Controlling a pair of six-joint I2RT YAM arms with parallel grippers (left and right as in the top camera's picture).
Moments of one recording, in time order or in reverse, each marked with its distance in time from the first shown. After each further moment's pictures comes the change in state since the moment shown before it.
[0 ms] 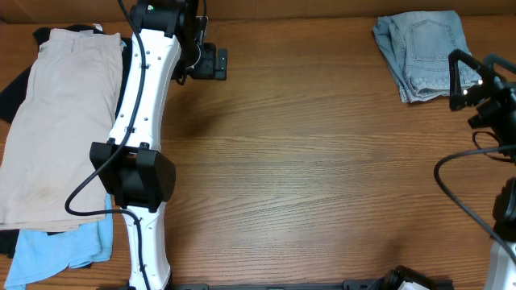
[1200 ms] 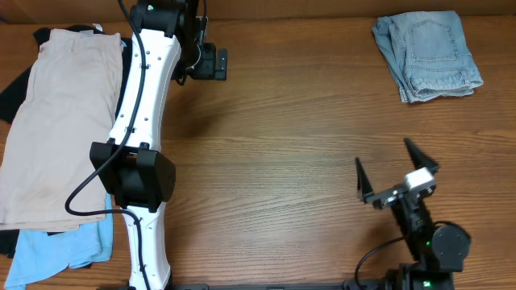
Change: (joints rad) left arm 0.000 0.000 0.000 0.000 0.000 0.000; right arm 0.406 -0.707 -1.128 0.612 0.378 -0.586
